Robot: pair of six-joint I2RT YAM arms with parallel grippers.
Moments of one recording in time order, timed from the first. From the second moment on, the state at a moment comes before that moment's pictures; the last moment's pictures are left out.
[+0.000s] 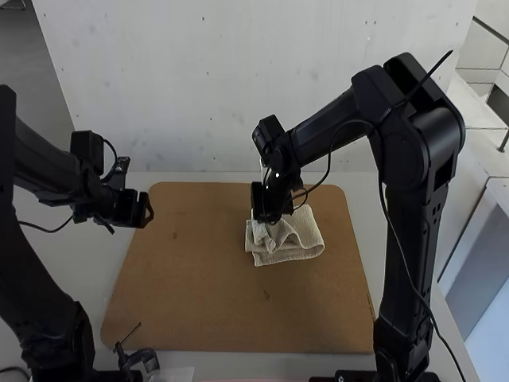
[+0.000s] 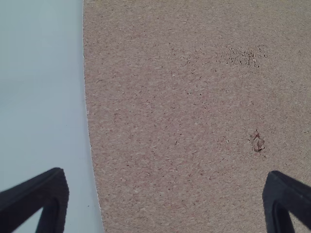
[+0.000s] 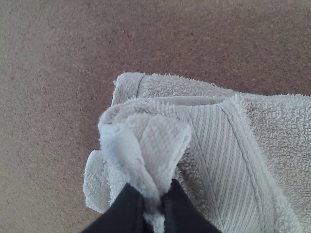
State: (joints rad) left arm 0.15 1.46 0.58 -0.05 0.28 0.20; right arm 0.64 1.84 1.08 -0.38 -0.04 0.40
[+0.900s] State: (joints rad) left arm 0.15 1.49 0.58 -0.02 0.28 0.20; right arm 0.63 1.88 1.07 -0.31 -0.10 0.40
